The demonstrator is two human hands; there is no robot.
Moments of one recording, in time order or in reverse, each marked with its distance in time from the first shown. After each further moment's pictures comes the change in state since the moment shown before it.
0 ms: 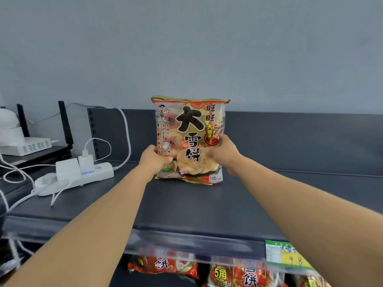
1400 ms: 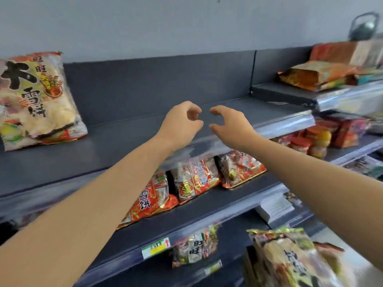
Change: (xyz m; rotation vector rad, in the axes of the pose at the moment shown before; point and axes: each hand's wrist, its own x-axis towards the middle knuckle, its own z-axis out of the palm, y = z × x) left_hand -0.281 0.134 0.218 0.036 -0.588 0.642; right_hand -0.236 0.097 -0.261 -0.652 0.307 -0.002
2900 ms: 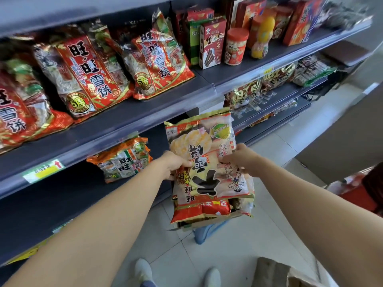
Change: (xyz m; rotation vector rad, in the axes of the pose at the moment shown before) left_hand -0.163 -0.074 0.399 -0.268 -0.636 -1.169; right_hand -0.261 0.390 0.037 0.535 -0.406 1.128
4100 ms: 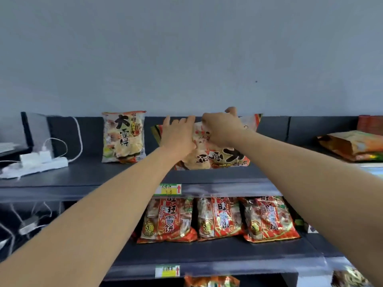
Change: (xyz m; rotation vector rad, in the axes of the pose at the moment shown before) left_hand -0.363 0.127 -0.311 0.961 1.583 0.744; right_hand -0.332 -0.422 0.155 -1.119 0.689 -1.578
